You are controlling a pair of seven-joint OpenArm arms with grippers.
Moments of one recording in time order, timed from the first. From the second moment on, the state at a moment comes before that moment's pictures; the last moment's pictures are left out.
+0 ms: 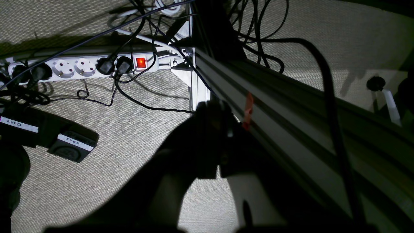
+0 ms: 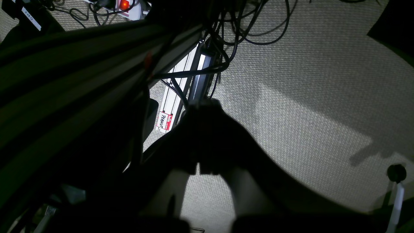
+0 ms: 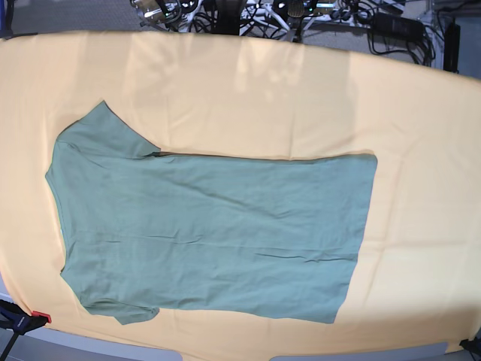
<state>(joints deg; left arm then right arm) 9.8 -3.5 9.6 21.5 -16.7 -18.8 3.7 -6.7 1.8 -13.8 23.0 -1.7 9.8 -11.7</state>
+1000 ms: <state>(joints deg) 10.3 -3.6 9.6 24.7 -11.5 -18.8 7.4 -8.3 1.9 -13.8 27.7 -6.2 6.0 -14.8</state>
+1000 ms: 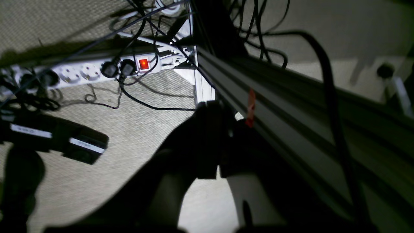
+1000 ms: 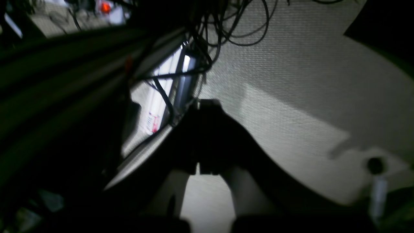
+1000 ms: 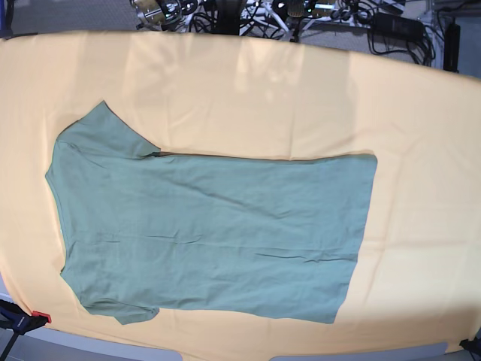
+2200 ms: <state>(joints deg) 62.1 -24.7 3.4 107.9 -18.8 -21.1 31.5 -69.5 27.4 -13.5 116.1 -9.8 5.9 -35.3</state>
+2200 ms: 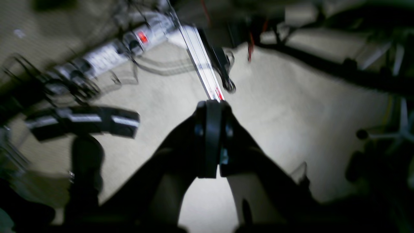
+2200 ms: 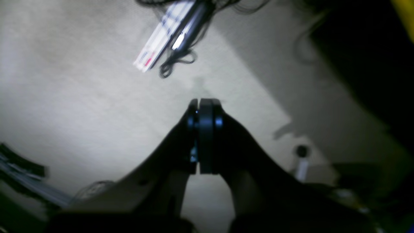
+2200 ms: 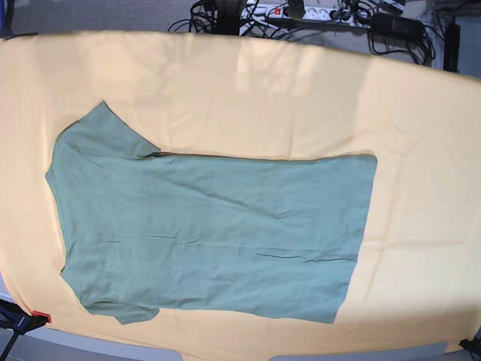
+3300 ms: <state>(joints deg) 55.5 -27.1 -15.0 133.9 -16.4 -25.8 29.8 -60.3 27.3 -6.5 133.0 -32.4 -0.4 -33.0</state>
